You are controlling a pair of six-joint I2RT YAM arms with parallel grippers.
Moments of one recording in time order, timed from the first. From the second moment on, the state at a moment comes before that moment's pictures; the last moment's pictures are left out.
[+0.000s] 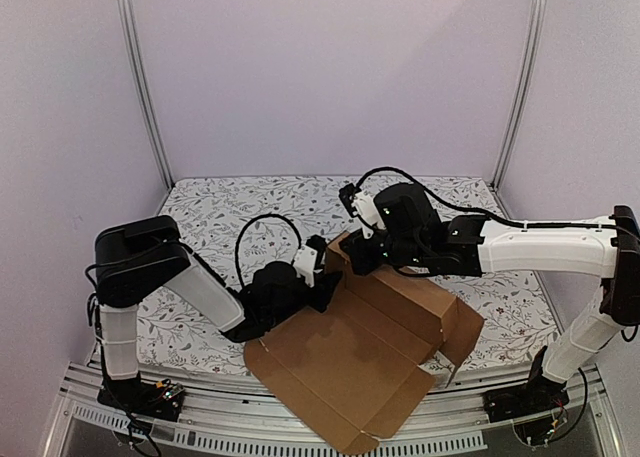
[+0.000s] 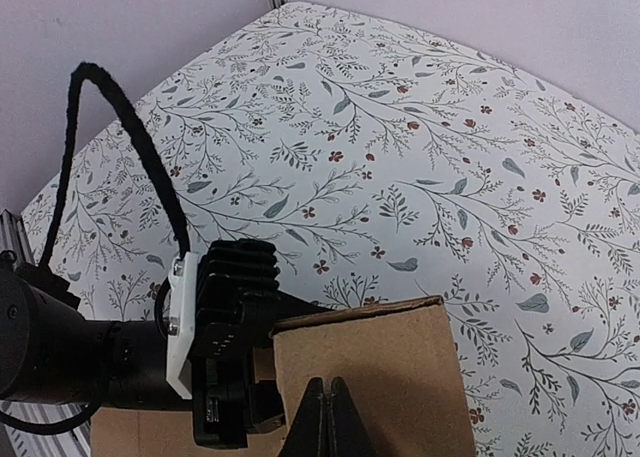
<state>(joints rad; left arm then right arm) -1.03 2.03 0.75 1.04 -0.33 -0.21 1.01 1.57 1.13 -0.12 0.15 0.29</state>
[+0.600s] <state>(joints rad) -1.03 2.06 0.78 1.06 -0.28 -0.20 1.01 1.57 1.13 -0.12 0.15 0.29</state>
